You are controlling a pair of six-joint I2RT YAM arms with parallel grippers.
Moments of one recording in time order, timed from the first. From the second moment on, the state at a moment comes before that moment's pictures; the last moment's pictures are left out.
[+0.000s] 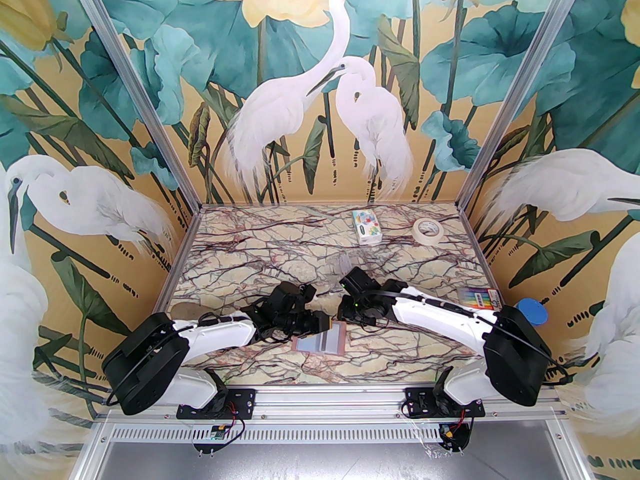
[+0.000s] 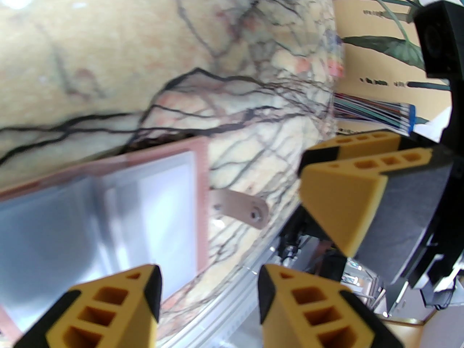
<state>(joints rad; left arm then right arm) -0.75 1.41 0.55 0.05 0.51 -0.92 0.83 1.47 0.93 -0.62 -0.10 0.97</state>
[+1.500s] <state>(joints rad) -0.62 1.31 0.46 -0.16 0.41 -0.80 0.71 1.58 1.16 -0.74 -0.07 0.78</state>
